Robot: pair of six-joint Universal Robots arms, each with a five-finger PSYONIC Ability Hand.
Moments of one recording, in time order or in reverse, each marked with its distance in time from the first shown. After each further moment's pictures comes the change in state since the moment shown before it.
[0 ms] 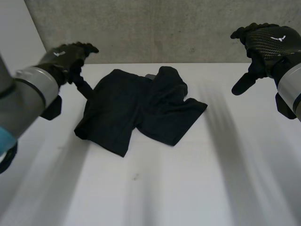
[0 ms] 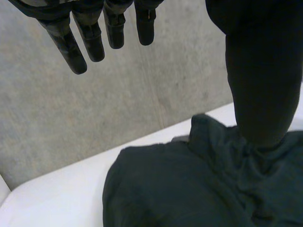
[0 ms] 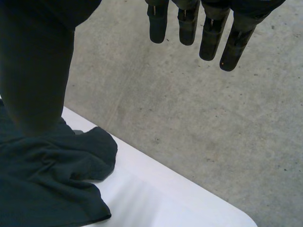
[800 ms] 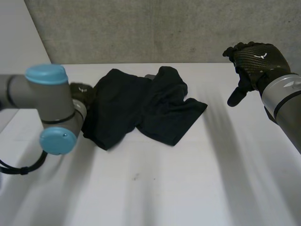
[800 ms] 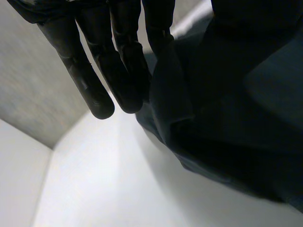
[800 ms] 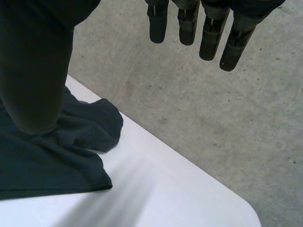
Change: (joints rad) left arm -0.010 -0.455 0.150 0.185 -0.185 0.449; right arm 0.001 0.099 0.020 -0.054 -0.004 -0.100; left_hand 0.947 1.004 0.972 0.997 0.921; right_hand 0.000 0.000 0.000 0.000 0.000
